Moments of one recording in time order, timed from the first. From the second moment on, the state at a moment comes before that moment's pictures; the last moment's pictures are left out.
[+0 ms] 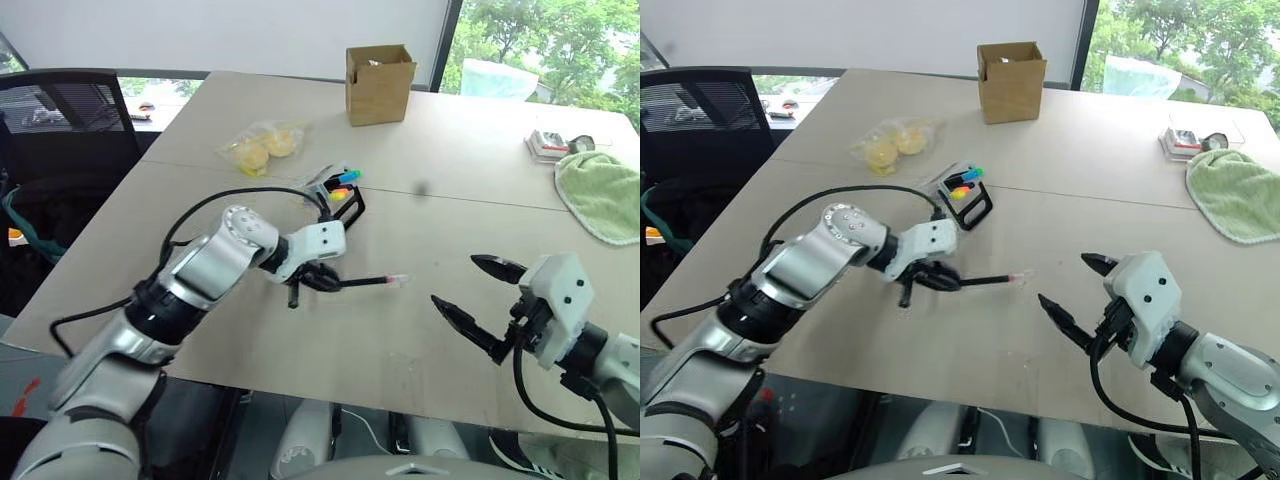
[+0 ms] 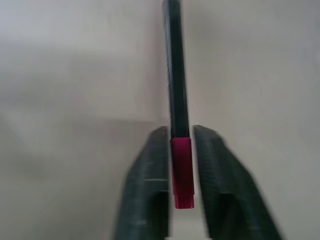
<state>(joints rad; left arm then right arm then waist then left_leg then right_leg) -0.73 0.80 -0.54 -0.15 -0.09 0.78 -1.24 0.32 -0.91 -0.25 -1.02 0.88 0.64 0.26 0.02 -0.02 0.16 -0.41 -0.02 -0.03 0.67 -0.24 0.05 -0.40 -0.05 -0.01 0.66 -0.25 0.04</state>
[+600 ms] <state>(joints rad) -0.90 0.55 -0.69 0.05 0.06 0.74 -1.22 0.62 -1.00 -0.32 -1.02 0.74 0.40 0.41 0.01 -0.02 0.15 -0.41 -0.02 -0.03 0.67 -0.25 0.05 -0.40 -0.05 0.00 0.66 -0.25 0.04</state>
